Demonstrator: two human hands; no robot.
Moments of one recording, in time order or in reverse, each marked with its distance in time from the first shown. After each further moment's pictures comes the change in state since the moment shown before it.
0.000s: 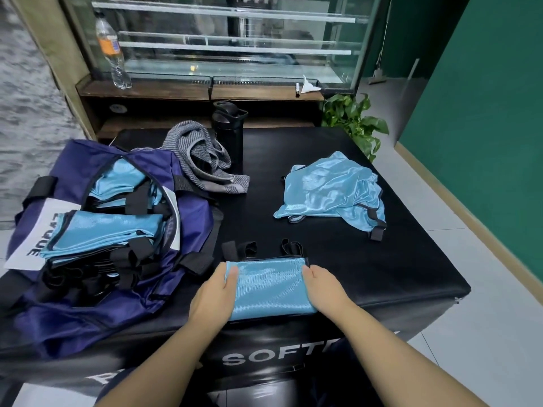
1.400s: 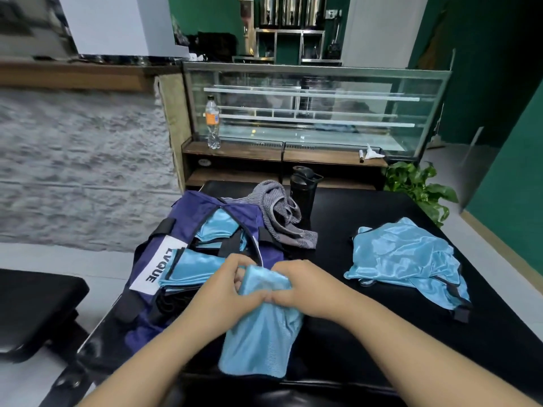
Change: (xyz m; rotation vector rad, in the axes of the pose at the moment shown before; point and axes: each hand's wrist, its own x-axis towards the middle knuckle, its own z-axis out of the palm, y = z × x) left_hand -0.020 0.009 -0.171 -0.263 0.046 0.283; right_hand -0.051 -0.217 -0.020 -0.212 -0.211 -0.823
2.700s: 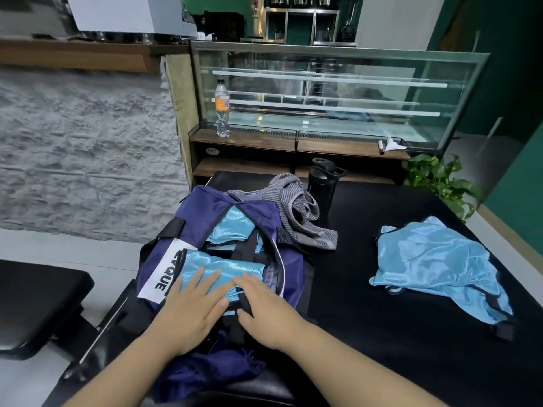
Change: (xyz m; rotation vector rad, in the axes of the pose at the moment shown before) left_hand 0.035 -0.122 -0.056 1.013 -0.234 0.024; right_hand 0.077 0.008 0.111 0.047 -0.031 -0.017
